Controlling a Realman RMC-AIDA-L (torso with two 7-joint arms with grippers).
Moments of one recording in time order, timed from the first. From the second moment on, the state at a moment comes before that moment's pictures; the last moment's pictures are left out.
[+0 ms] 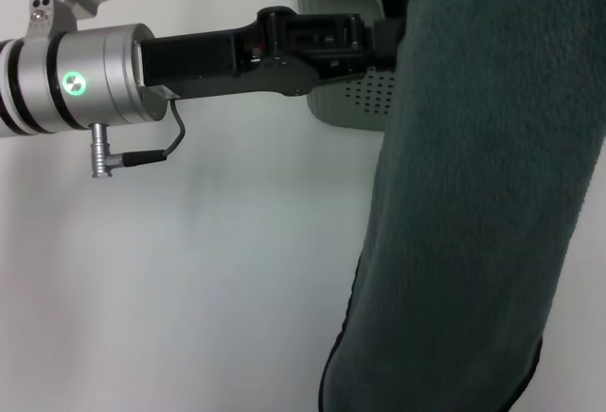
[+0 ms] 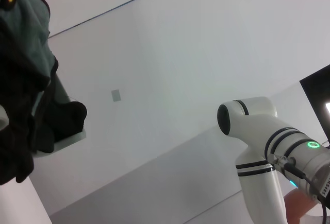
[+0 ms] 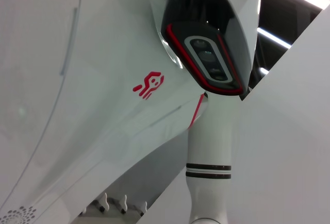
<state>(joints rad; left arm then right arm) -0.77 -2.03 0.84 0.37 1.59 1.83 -2.16 0.87 1.83 -1.04 -1.05 -1.14 -2.15 1.18</state>
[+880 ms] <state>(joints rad) -0.79 -2.03 0.84 0.37 1.58 1.83 -2.13 0.87 1.83 -1.05 -1.05 -1.14 -2.15 1.17</state>
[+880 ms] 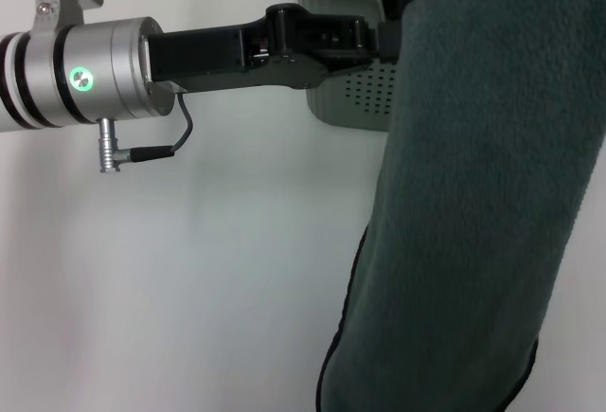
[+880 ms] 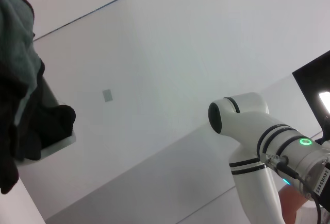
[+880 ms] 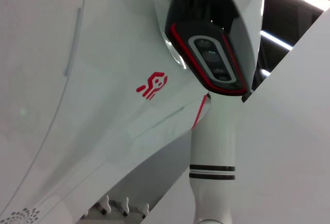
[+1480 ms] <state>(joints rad) -0.69 -1.99 0.82 0.40 1.48 1.84 -2.04 0.73 1.88 -0.91 -0.98 -1.14 -2.15 1.19</state>
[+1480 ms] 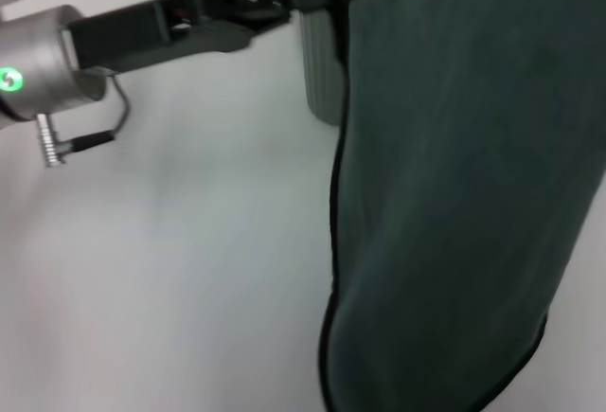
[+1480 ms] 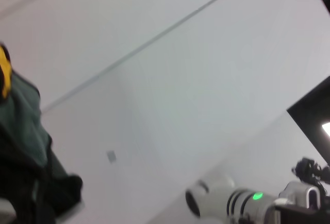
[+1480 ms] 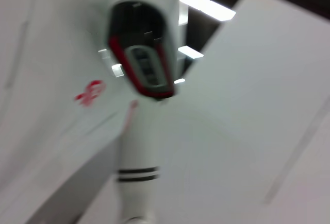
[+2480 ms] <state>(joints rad) -0.47 -1.96 0.75 0.61 1.40 1.89 -1.65 0.48 2.01 -0.91 -0.72 -1.18 -2.01 1.35</state>
